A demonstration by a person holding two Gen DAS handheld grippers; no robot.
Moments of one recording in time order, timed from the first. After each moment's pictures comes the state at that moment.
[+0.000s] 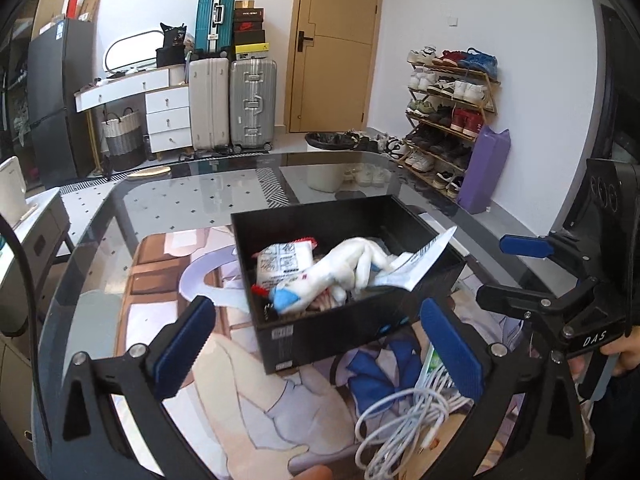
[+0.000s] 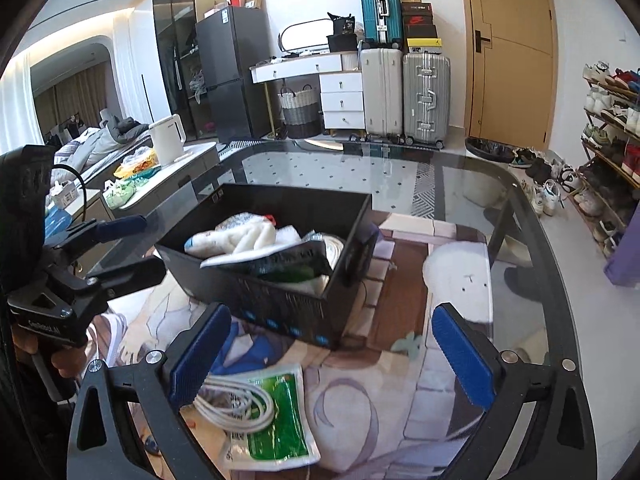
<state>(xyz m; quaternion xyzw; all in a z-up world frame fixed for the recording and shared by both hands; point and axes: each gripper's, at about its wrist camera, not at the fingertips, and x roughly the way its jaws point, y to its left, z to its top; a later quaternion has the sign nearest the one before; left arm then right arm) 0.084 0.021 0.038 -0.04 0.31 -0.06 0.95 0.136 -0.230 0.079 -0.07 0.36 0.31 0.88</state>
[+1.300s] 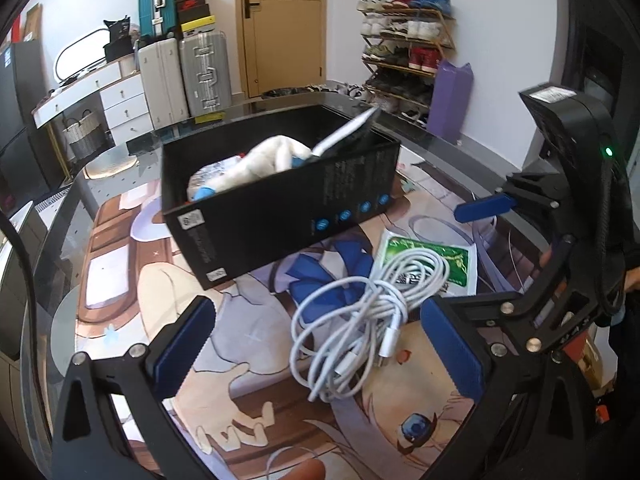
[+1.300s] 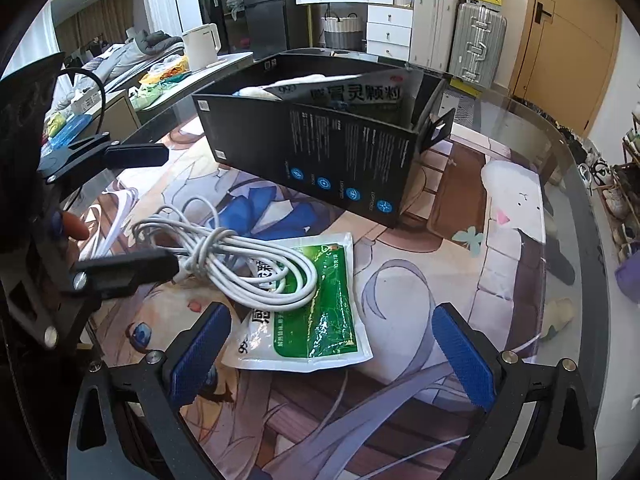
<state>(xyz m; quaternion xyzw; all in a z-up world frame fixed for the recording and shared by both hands) 0.053 -0.028 -0.001 0.04 0.38 -0.12 0.92 0.096 -0.216 0.021 -0.17 0.45 0.35 0.80</state>
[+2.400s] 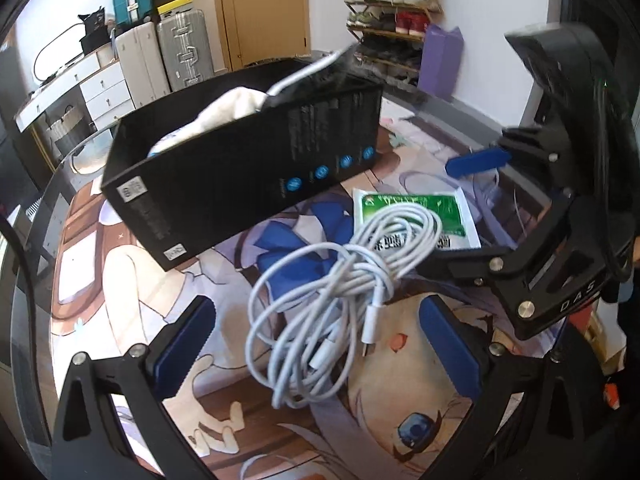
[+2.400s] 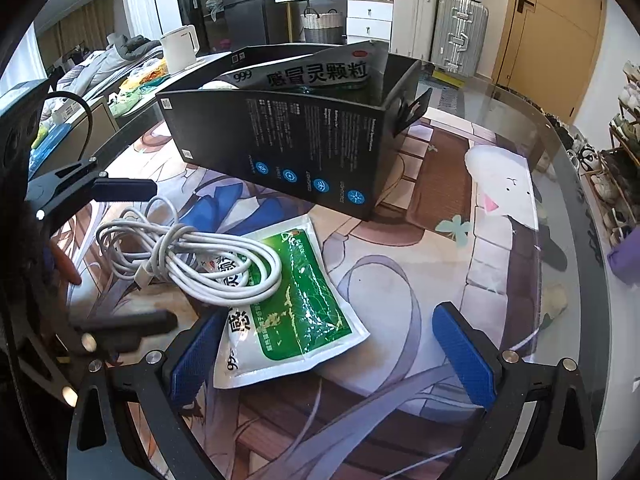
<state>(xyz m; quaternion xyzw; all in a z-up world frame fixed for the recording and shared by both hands) 0.070 -0.045 -0.024 0.07 0.43 -0.14 0.89 0.113 -0.220 0.007 -0.16 0.46 0.32 0.81</state>
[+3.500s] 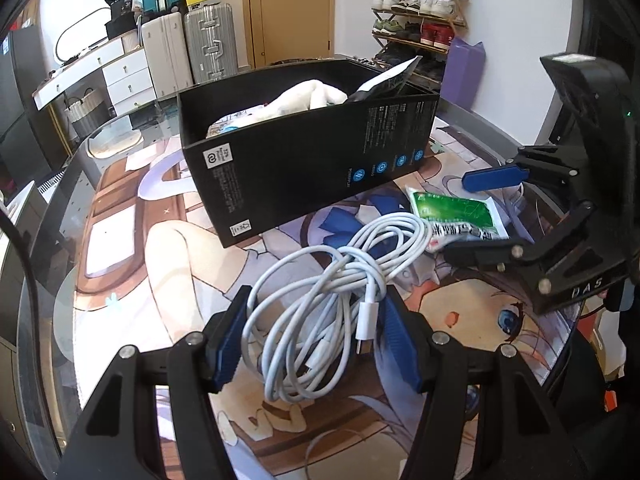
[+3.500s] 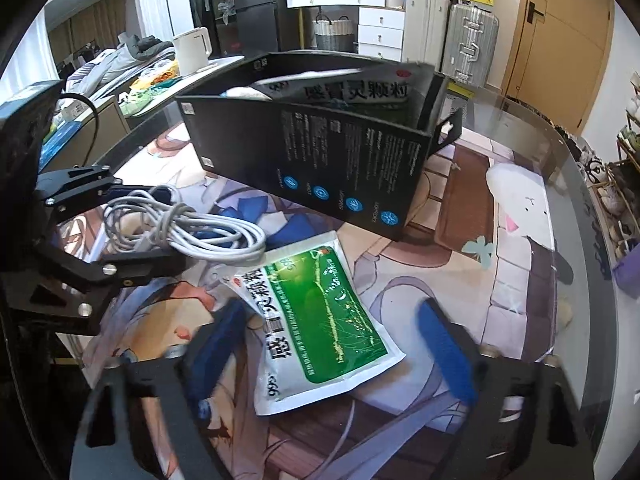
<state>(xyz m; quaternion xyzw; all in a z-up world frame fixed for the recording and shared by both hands) 0.059 -0.008 -0.022 0.04 0.42 -0.11 0.90 0.102 -0.207 0.011 -0.17 0.44 0.35 0.81</state>
